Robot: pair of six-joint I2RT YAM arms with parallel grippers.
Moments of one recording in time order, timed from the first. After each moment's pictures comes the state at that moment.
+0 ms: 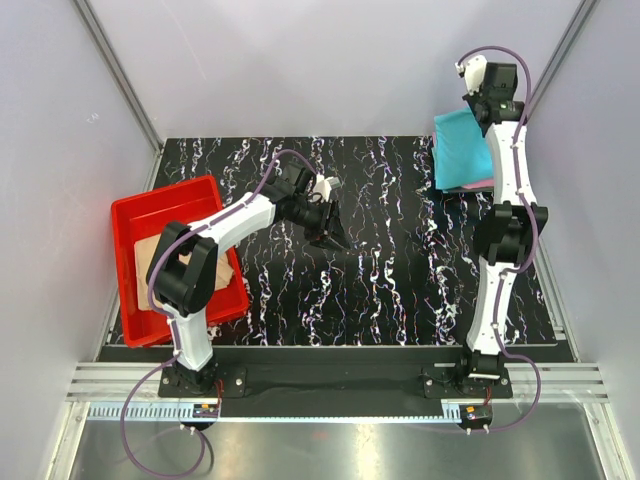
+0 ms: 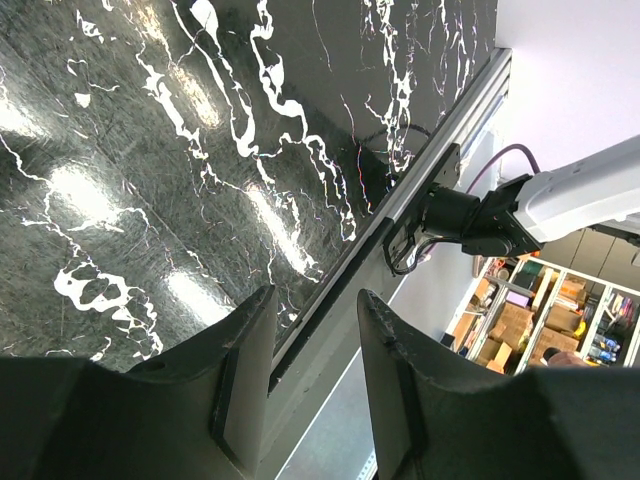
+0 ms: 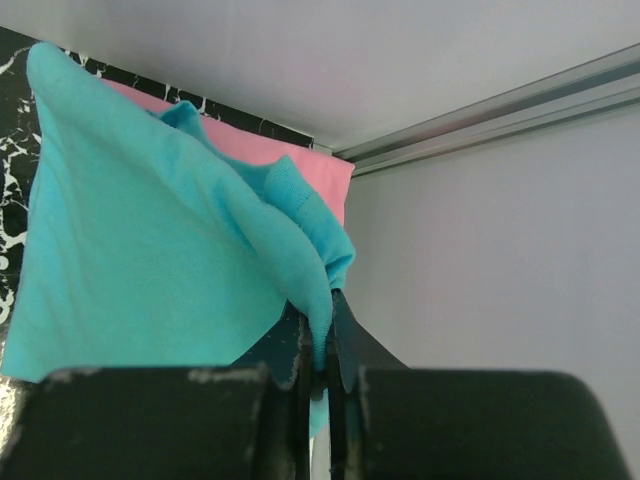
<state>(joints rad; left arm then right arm) -0.54 1.87 1.42 -0.53 0.81 -0.50 -0.07 2.33 2.53 -0.70 0.21 -0.62</state>
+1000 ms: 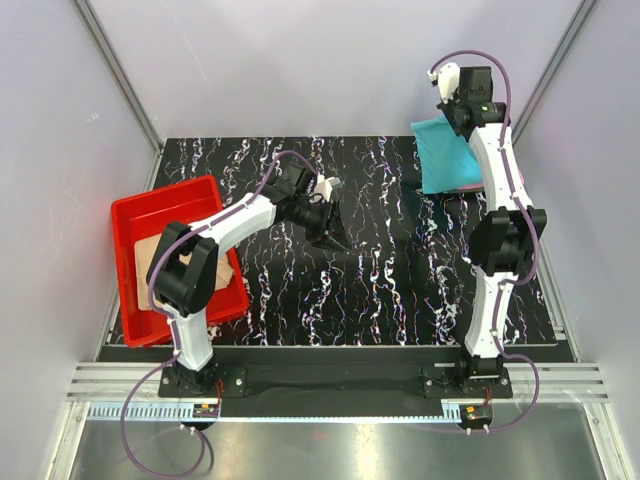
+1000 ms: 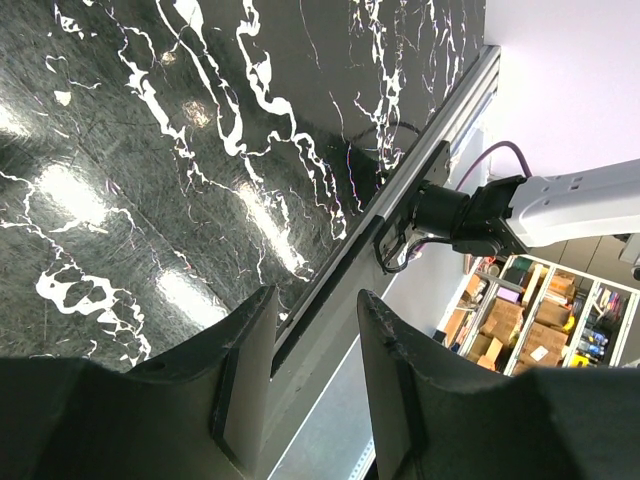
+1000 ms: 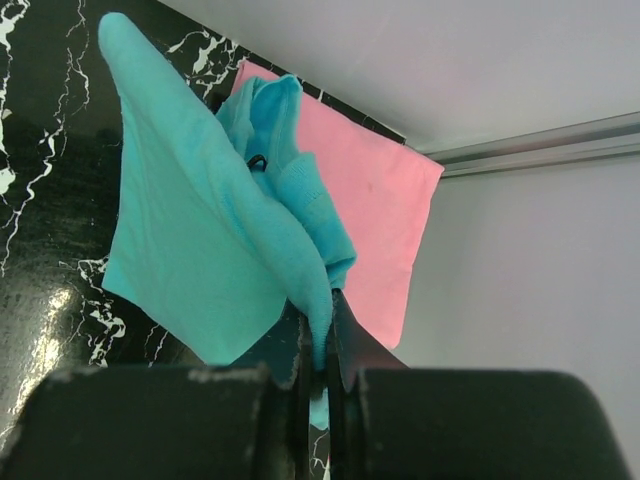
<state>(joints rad) -0.54 1.87 1.41 -0.51 0.83 -0.51 0.04 2.19 2.34 -0.75 0.17 -0.59</state>
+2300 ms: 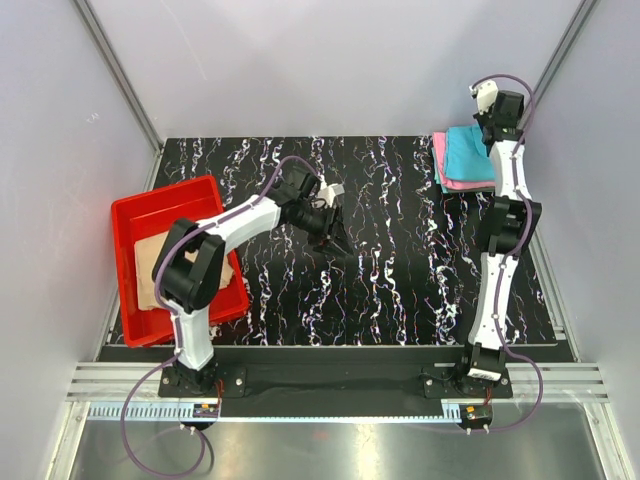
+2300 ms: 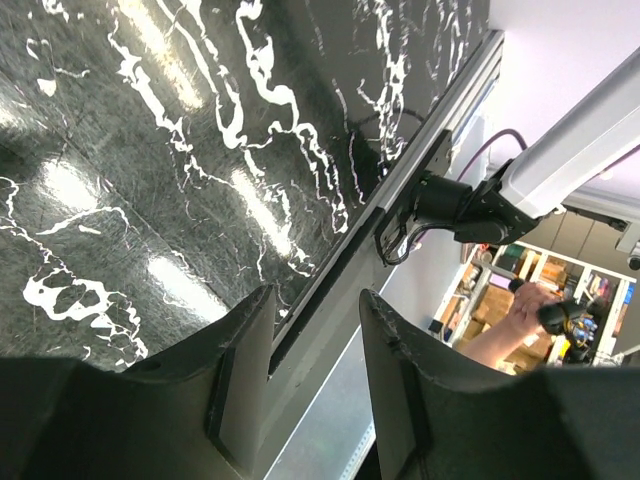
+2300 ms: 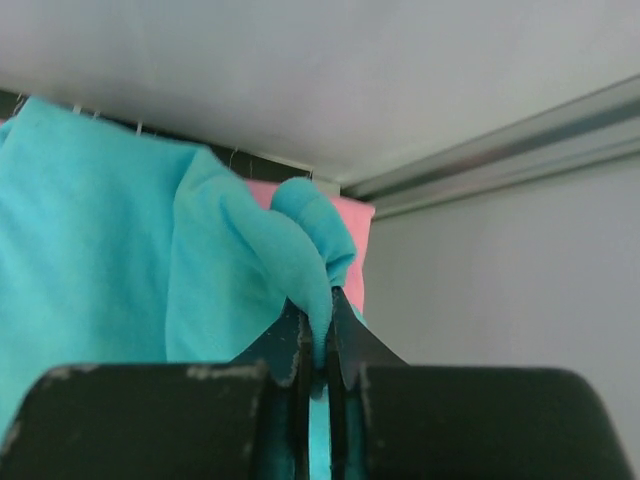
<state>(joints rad) -0.55 1.90 1.40 -0.50 0.85 -0.51 -0.19 2.63 2.60 -0.43 0.08 -0.63</state>
